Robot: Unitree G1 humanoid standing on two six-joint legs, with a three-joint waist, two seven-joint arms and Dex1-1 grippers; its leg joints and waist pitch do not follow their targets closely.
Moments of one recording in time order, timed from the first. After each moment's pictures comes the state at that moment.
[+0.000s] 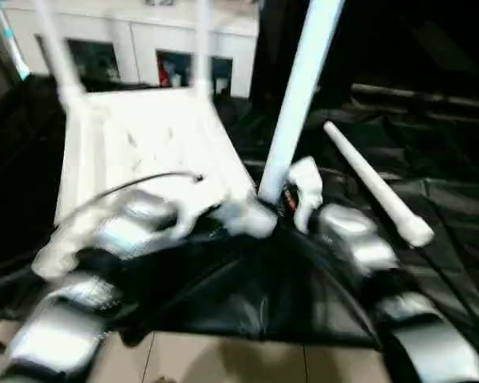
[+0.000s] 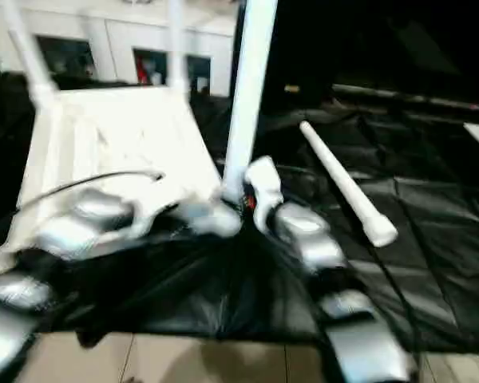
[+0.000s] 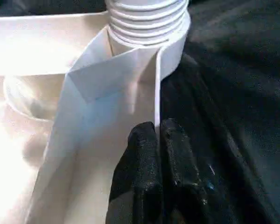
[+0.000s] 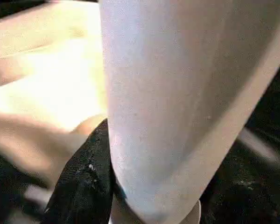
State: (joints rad) left arm -0.75 0.26 -0.33 0.78 0.09 0.26 -0.87; right arm -0.69 -0.07 0.04 0.93 0.12 -0.02 0.42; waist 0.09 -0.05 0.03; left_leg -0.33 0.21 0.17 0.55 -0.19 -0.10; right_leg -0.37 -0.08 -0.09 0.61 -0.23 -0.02
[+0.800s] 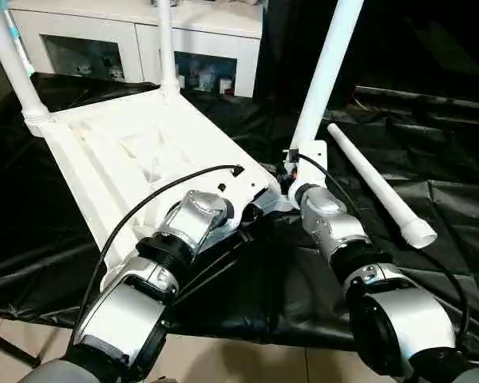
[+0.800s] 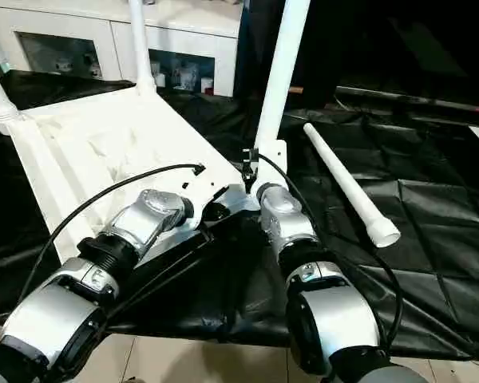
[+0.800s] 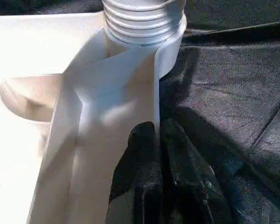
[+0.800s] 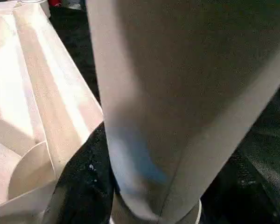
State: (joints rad) left arm -0.84 0.06 -0.29 0.89 0.11 0.38 -0.61; right arm -0.84 0.02 -0.07 1.11 0.10 0.03 0.01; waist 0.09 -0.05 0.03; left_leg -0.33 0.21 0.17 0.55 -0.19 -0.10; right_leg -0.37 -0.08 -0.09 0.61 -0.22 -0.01
